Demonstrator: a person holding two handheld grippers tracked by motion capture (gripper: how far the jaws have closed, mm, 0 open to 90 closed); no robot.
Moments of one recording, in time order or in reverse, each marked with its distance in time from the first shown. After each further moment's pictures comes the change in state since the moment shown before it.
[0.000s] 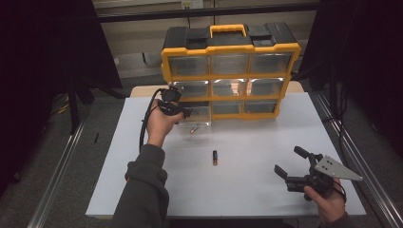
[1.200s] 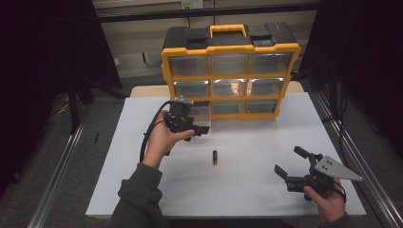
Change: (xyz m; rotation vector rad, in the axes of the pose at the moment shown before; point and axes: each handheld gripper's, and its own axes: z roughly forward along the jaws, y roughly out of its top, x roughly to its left) left arm -0.050 -0.033 -0.018 -0.026 -0.170 0.150; right arm 0.000 0.000 0.000 0.001 -0.004 -0.005
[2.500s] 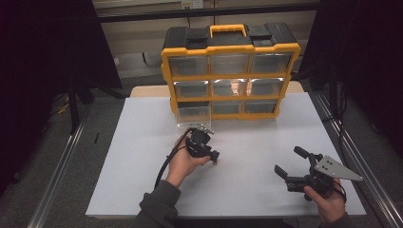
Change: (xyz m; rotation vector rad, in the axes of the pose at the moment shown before) left arm -0.033 -0.056 0.072 0.157 -0.010 0.041; right arm 0.000 0.000 0.000 0.003 0.005 0.000
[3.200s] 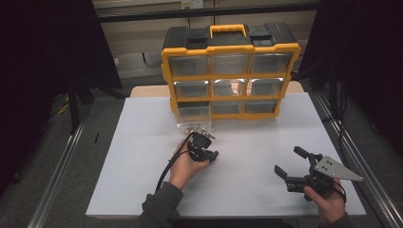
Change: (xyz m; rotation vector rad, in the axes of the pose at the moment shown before) left arm -0.002 -0.008 0.006 0.044 0.031 0.006; right arm 0.001 0.001 0.000 -0.002 0.002 -0.005
